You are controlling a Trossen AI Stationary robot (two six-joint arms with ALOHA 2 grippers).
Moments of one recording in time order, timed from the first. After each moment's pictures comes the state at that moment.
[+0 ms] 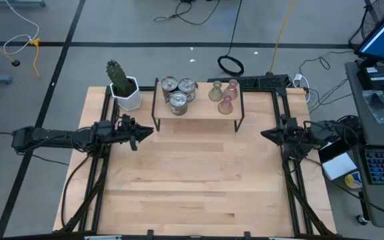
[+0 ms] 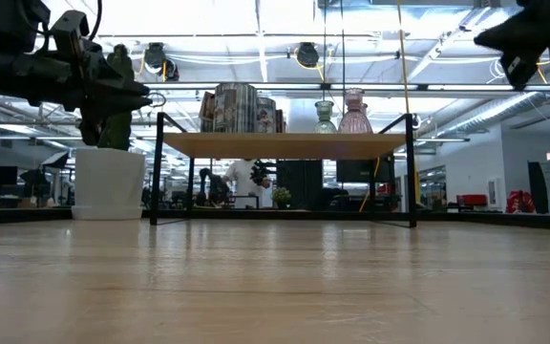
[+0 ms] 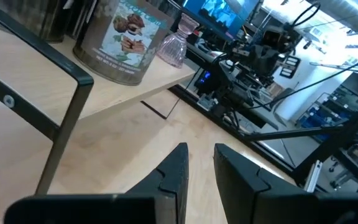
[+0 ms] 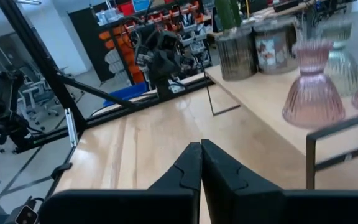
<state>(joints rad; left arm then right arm) 0.12 0.50 0.07 0.39 -0.09 -0.57 0.37 0.08 0.46 -0.51 0.50 0.38</state>
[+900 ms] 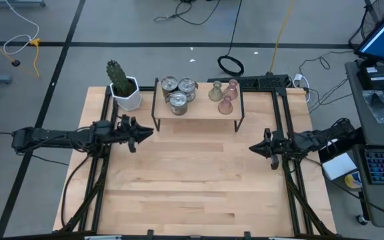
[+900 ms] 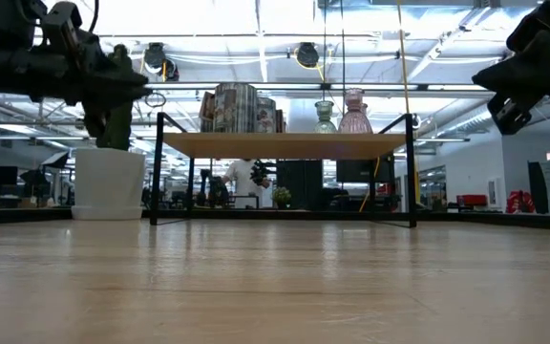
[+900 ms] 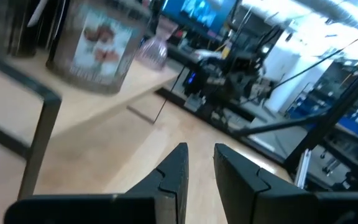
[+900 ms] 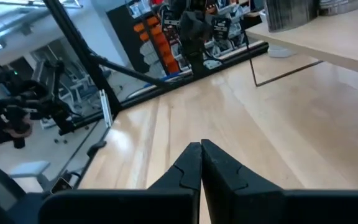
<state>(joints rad) 0.12 0.50 0.07 0.43 -0.03 -0.49 0.37 0.00 0.12 -0.21 0.34 0.45</state>
